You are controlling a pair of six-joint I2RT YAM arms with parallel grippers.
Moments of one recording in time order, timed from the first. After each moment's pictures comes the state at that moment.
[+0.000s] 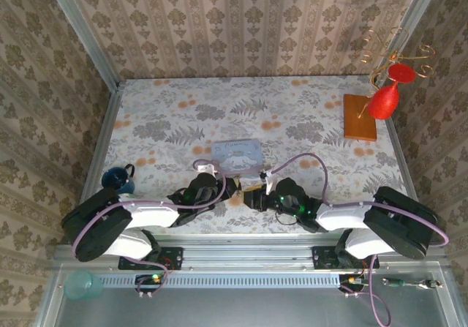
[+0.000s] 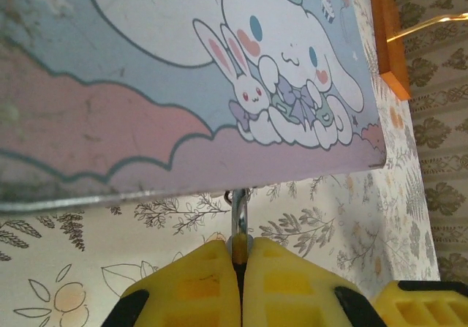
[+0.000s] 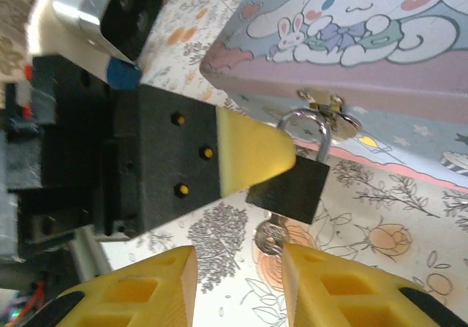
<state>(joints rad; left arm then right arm) -0.96 1.35 0.34 0.50 -0.06 -1.07 0.92 1.36 0.30 0.67 -0.04 0.62</state>
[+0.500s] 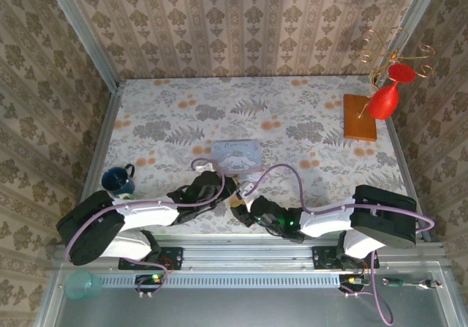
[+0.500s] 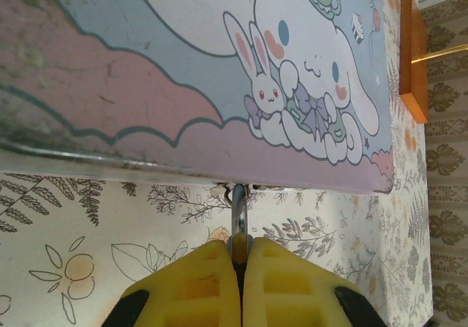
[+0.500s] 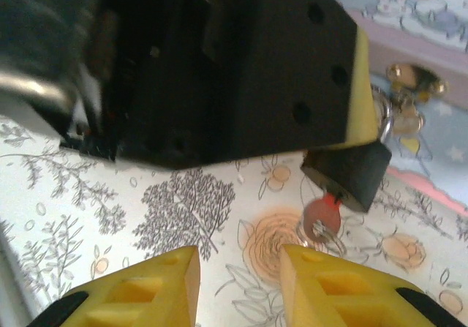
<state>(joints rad) -0.98 1.32 0.40 0.34 -0.11 -1.20 1.20 1.51 0.44 0.53 0.37 0.34</state>
